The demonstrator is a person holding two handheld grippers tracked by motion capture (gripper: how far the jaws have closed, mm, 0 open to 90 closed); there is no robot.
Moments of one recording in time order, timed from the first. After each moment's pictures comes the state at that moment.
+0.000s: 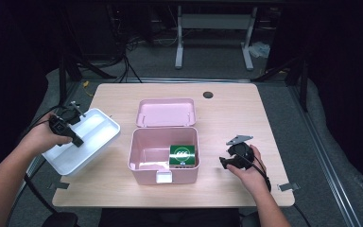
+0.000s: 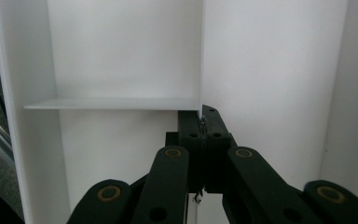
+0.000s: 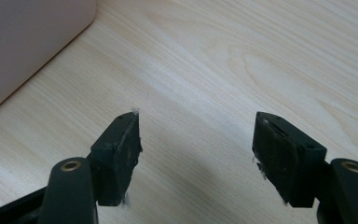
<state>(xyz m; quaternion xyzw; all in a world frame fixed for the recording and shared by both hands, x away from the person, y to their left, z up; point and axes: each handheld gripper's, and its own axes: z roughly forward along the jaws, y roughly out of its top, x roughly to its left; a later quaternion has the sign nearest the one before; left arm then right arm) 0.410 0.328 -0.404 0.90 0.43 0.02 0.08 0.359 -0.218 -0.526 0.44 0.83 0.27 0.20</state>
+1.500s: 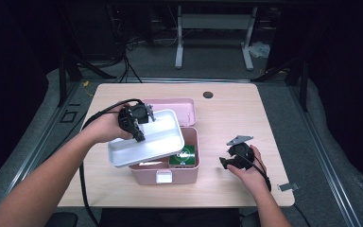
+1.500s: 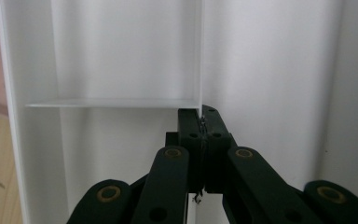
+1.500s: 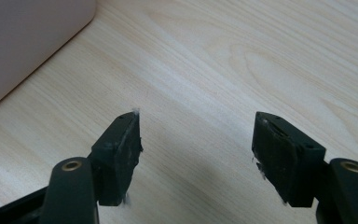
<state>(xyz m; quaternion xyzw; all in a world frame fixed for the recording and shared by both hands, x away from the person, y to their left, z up) 0.408 0.127 -0.371 0.99 0.12 0.02 0.09 0.360 -0.220 -0.529 0.43 0.84 0.27 0.20</state>
